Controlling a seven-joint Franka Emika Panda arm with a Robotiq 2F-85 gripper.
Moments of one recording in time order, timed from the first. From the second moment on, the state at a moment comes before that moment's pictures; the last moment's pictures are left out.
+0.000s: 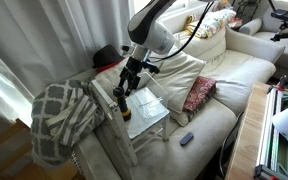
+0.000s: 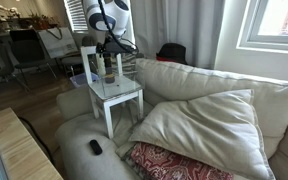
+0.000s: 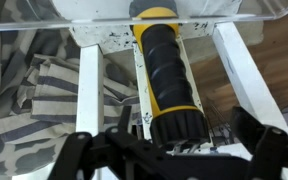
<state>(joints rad) -0.24 0.75 0.57 -1.83 0.66 2.64 -1.55</state>
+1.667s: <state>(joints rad) -0.24 0.77 0.51 -1.69 1.02 2.46 -1.73</state>
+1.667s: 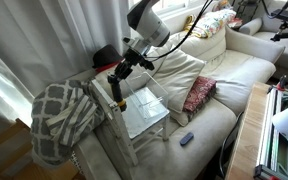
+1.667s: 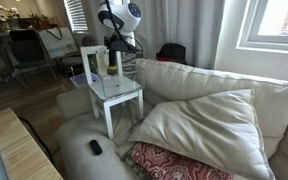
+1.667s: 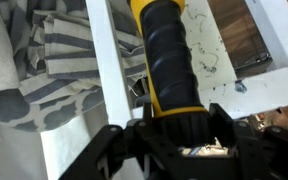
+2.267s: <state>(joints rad) -0.16 0.53 0.28 -1.76 1.05 2.29 -1.68</state>
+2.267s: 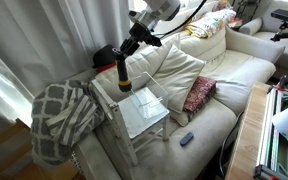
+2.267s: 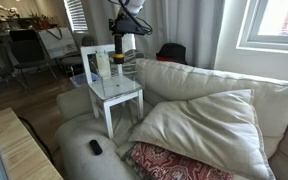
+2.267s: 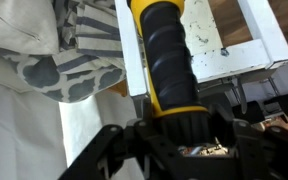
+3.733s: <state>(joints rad) -0.11 0.44 0.13 -1.82 1.07 2.20 -1.61</state>
